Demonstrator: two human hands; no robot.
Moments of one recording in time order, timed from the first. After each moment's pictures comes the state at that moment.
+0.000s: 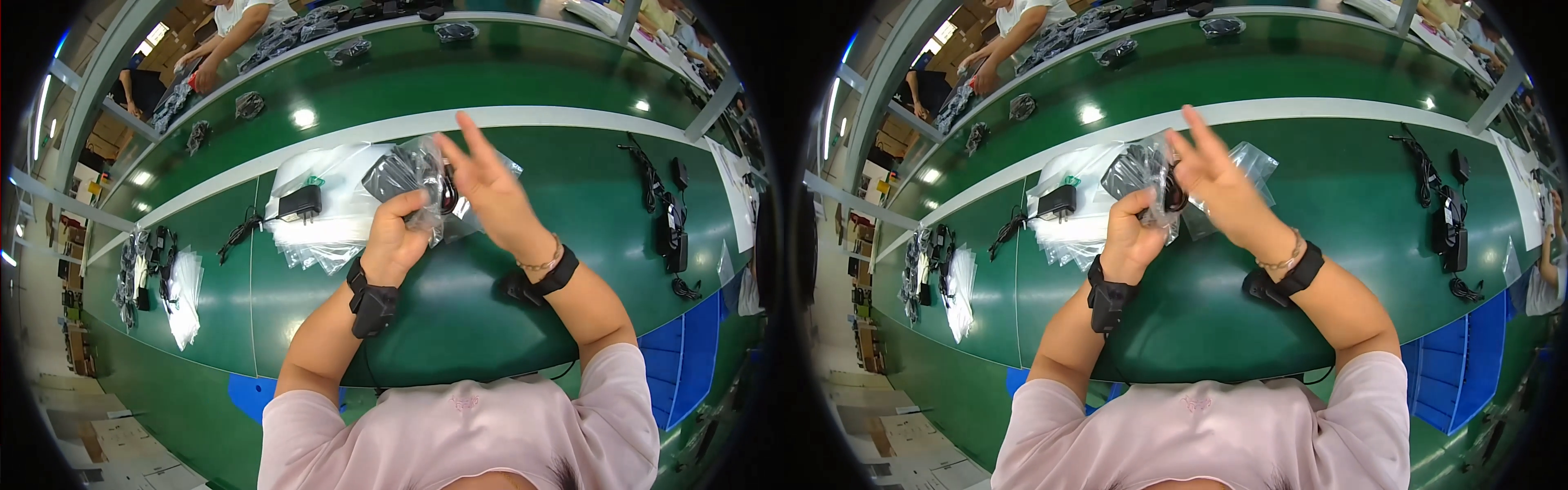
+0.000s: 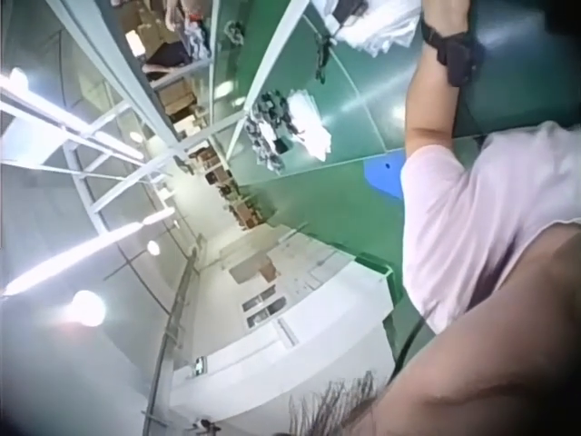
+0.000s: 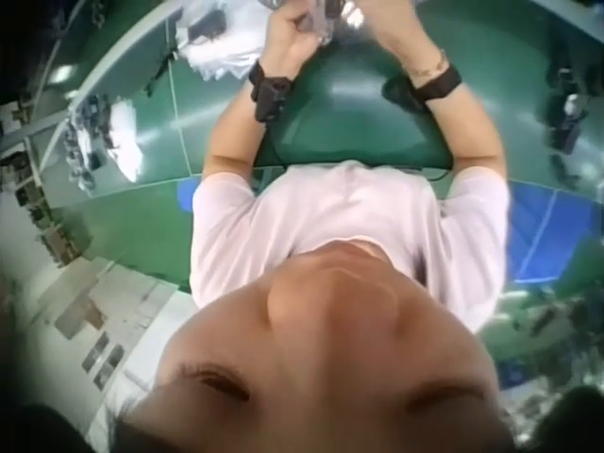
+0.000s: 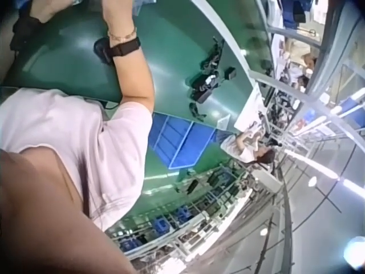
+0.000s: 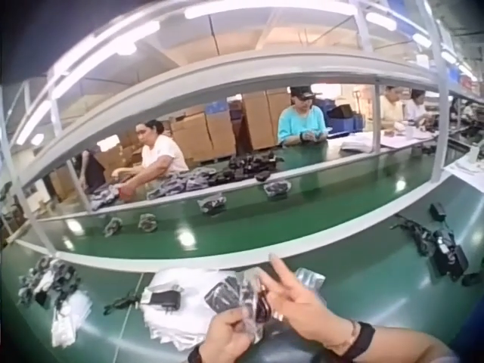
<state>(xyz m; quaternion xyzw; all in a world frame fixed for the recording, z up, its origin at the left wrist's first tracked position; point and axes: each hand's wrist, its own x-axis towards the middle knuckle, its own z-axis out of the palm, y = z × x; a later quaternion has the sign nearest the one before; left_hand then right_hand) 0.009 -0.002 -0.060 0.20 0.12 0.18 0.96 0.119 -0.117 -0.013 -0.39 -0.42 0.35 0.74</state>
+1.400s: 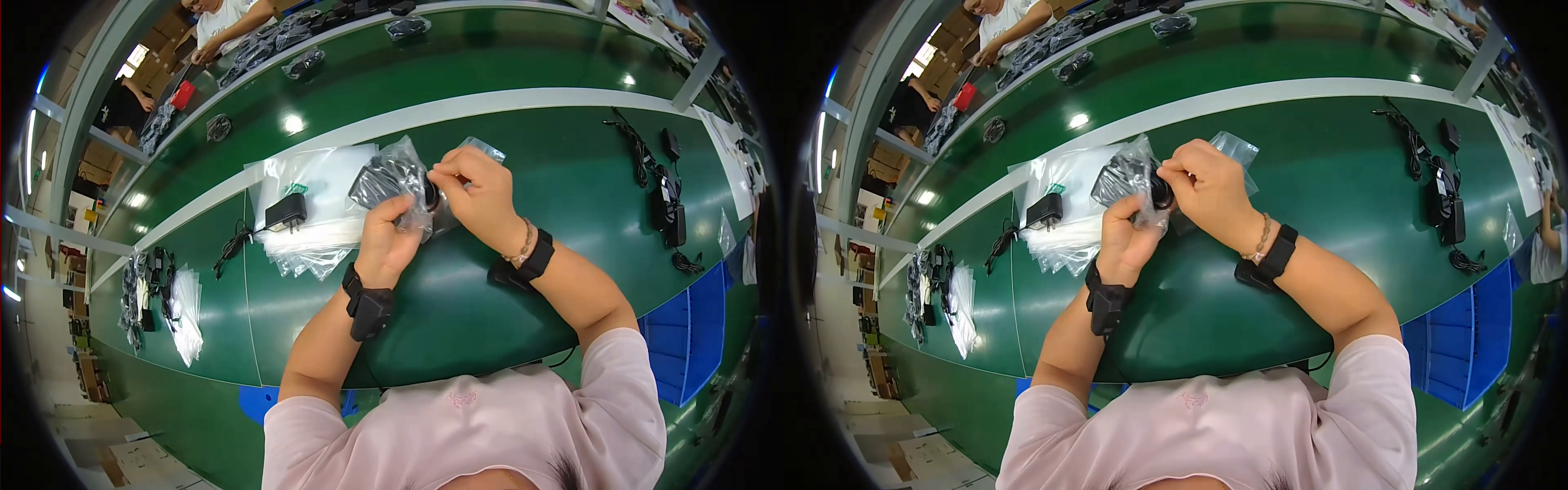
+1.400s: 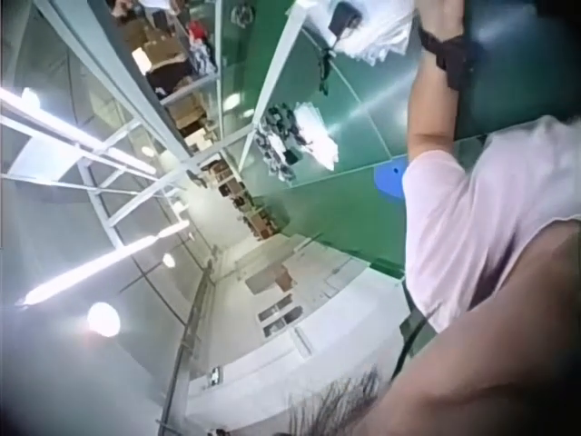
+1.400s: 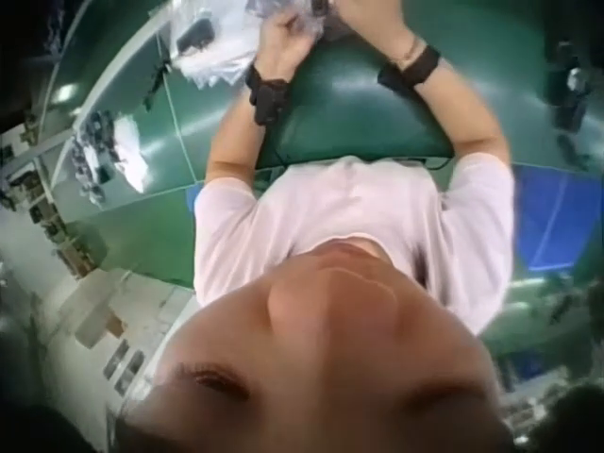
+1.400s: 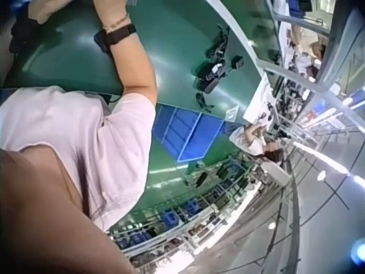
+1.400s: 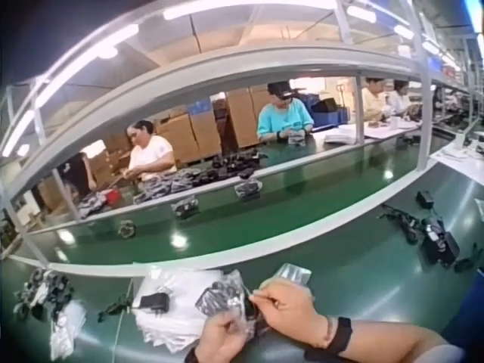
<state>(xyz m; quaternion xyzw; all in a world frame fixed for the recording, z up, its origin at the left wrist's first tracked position) 0.014 -0.015 -0.071 0.19 0.14 0.19 0.95 0.127 -0.117 -0.036 -0.63 -0.45 0.08 0.63</state>
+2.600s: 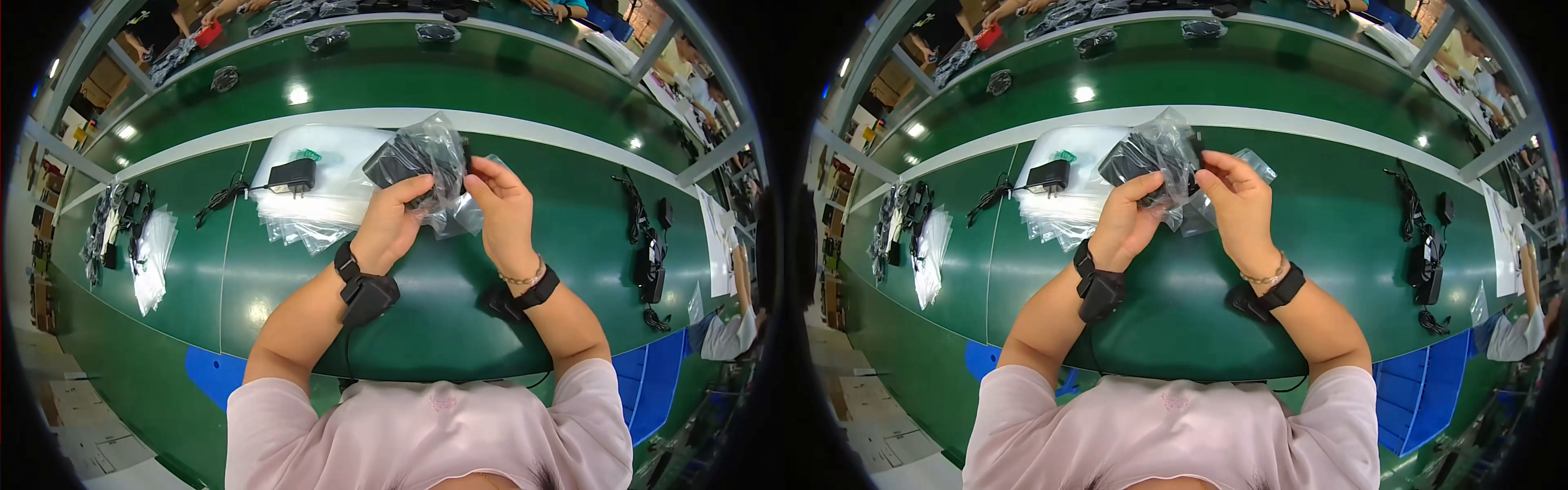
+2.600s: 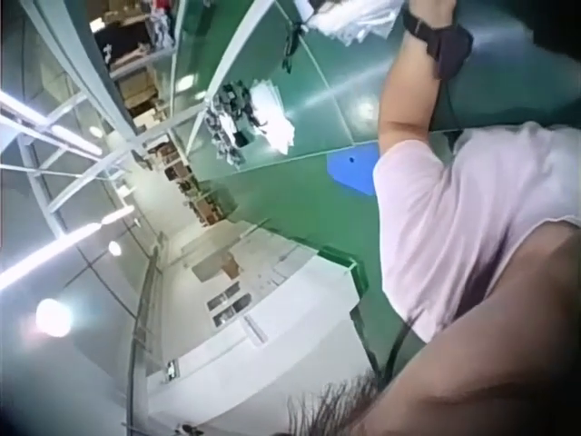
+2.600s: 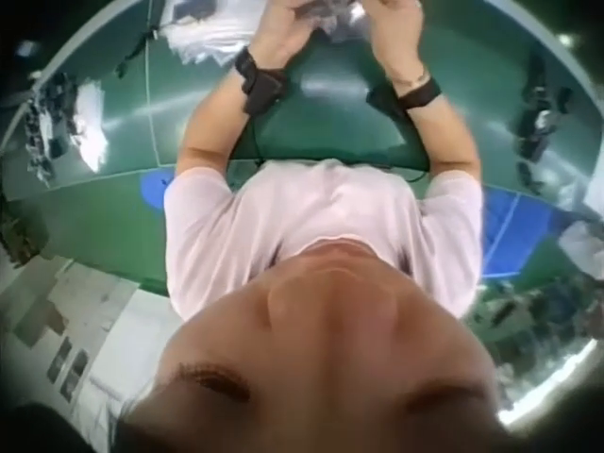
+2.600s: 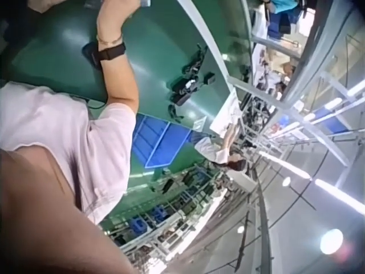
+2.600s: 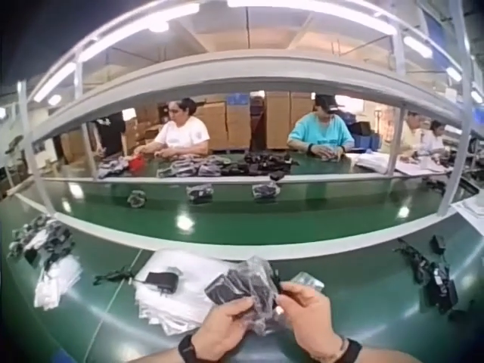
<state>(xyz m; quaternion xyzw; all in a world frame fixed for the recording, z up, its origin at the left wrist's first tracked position) 0.007 -0.011 -0.044 0.30 0.11 0.24 0.92 0.111 -0.120 -0.032 -0.50 -0.27 0.31 0.76</state>
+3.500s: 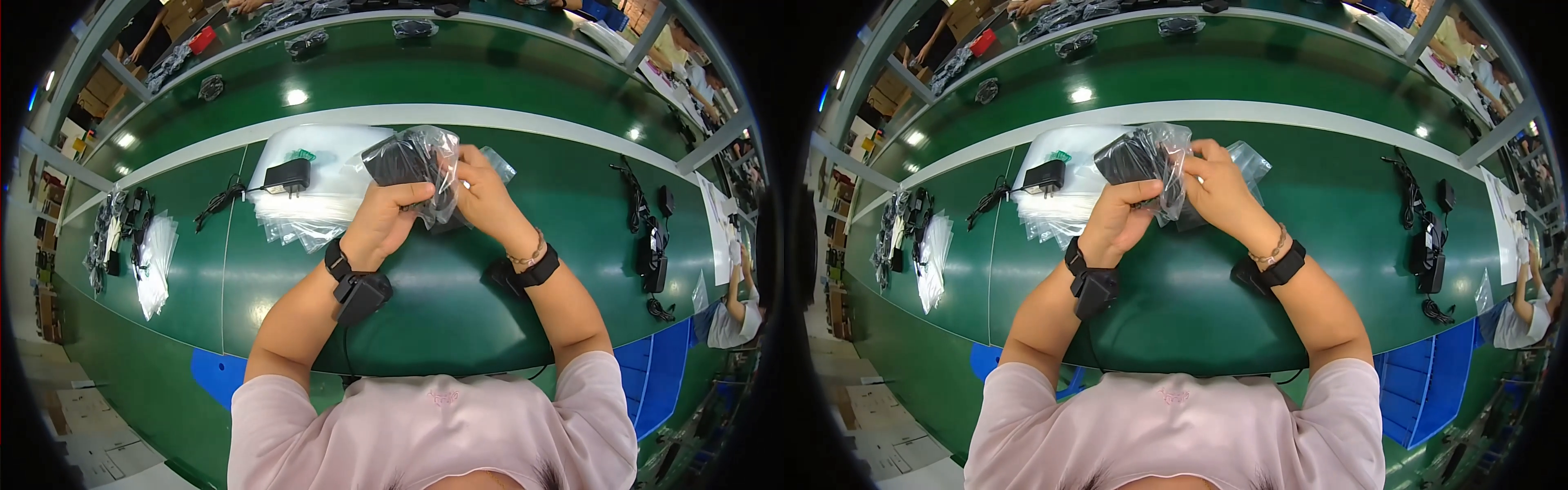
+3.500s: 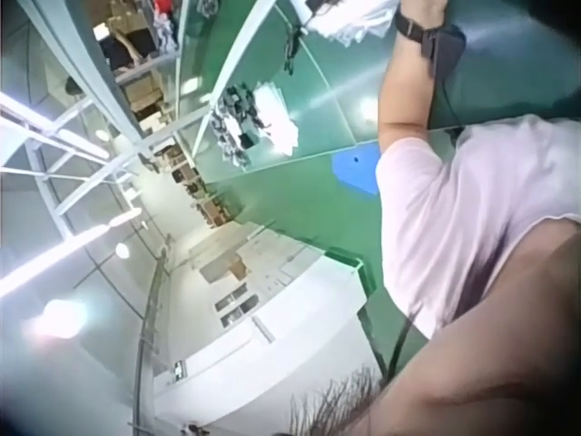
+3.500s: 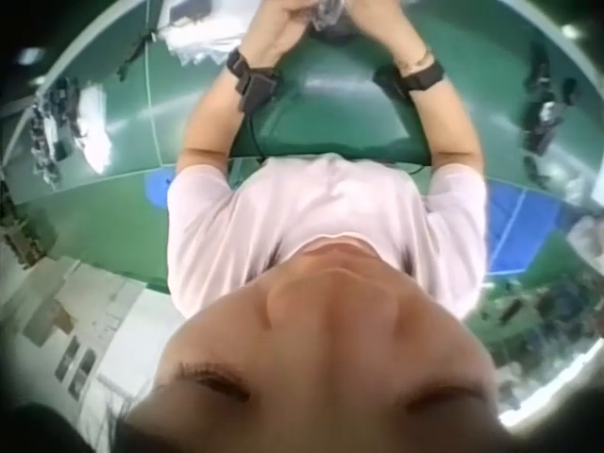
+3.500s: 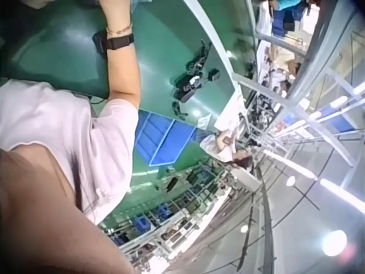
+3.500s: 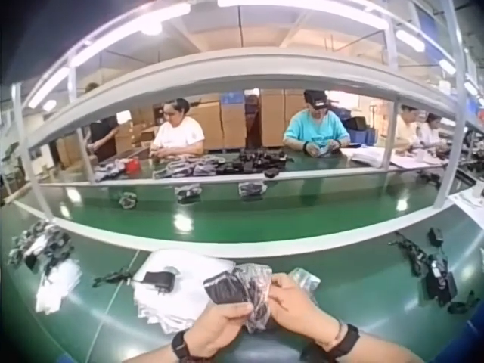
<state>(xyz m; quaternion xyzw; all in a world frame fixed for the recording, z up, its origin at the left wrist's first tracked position) 0.003 -0.014 -0.039 0.37 0.10 0.21 0.90 0.138 -0.103 -0.040 -0.63 -0.61 -0.08 0.47</state>
